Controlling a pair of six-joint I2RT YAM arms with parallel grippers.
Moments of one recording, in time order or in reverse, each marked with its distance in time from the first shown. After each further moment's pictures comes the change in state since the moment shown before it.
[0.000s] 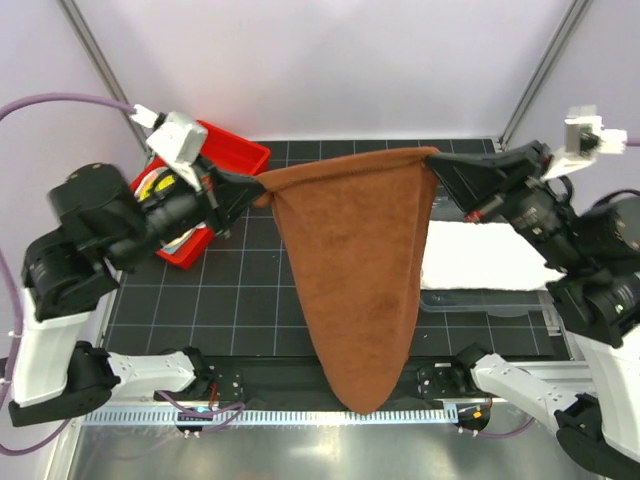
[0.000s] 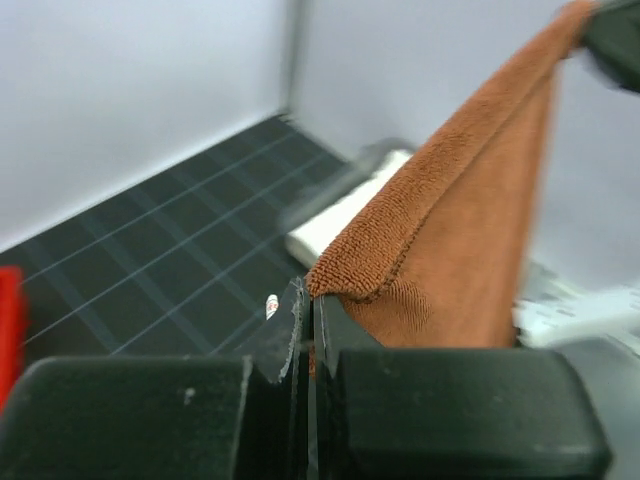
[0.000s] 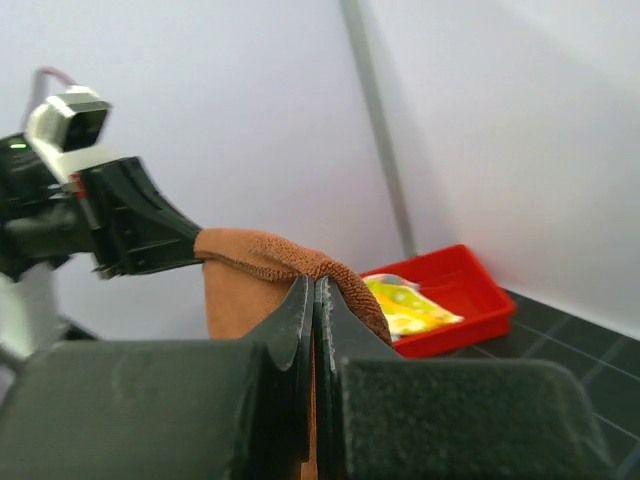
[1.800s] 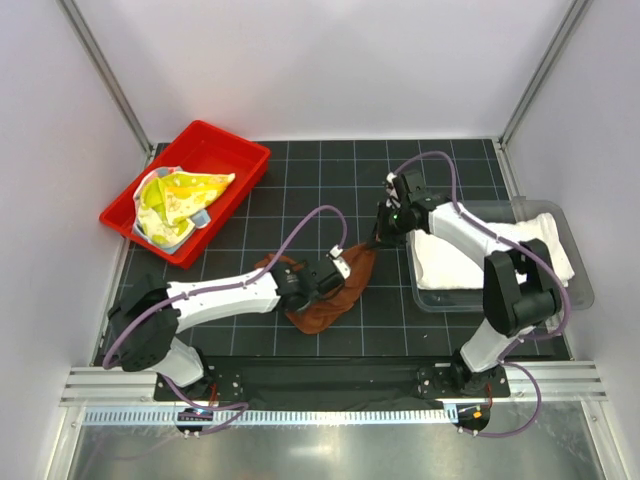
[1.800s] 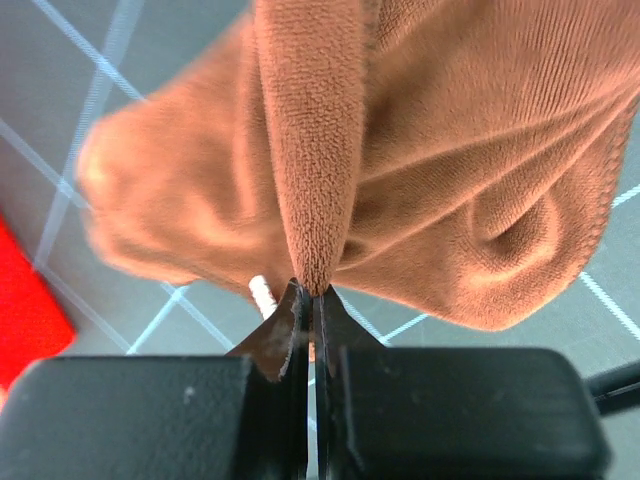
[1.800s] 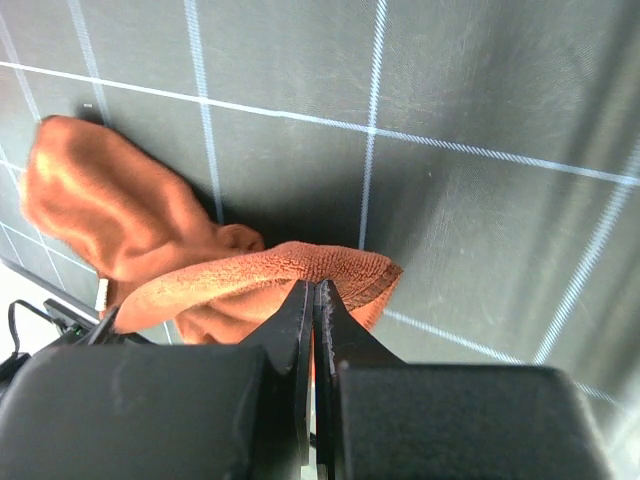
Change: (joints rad) left arm -0.126 0.411 -1.036 0.233 -0.399 0.114; right arm -0.183 0.811 -0.436 -0.238 -0.017 0.026
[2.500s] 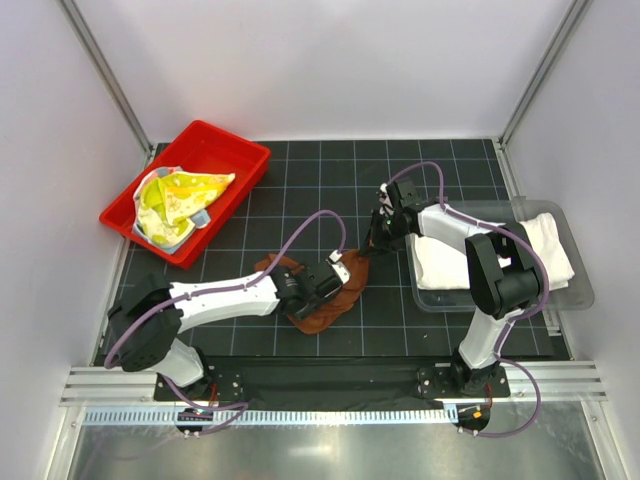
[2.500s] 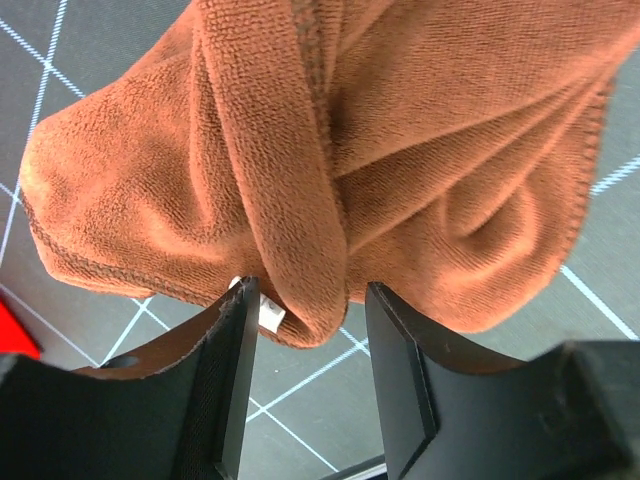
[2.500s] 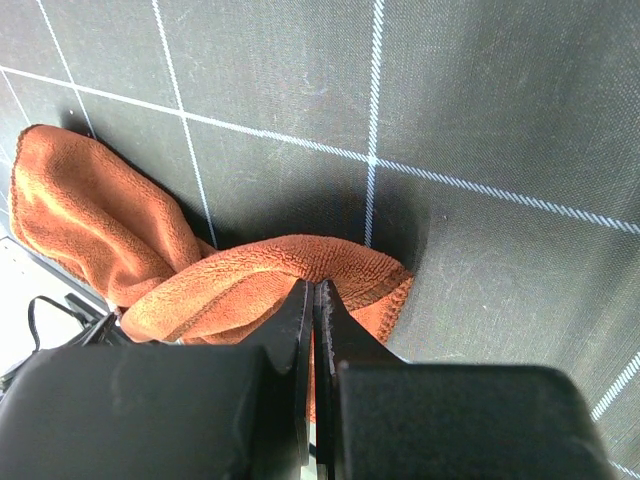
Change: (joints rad) left arm 0.000 -0.007 -0.027 0.027 0.051 0.002; right arm 0.000 0.121 -0.018 0.097 -0.080 0.042
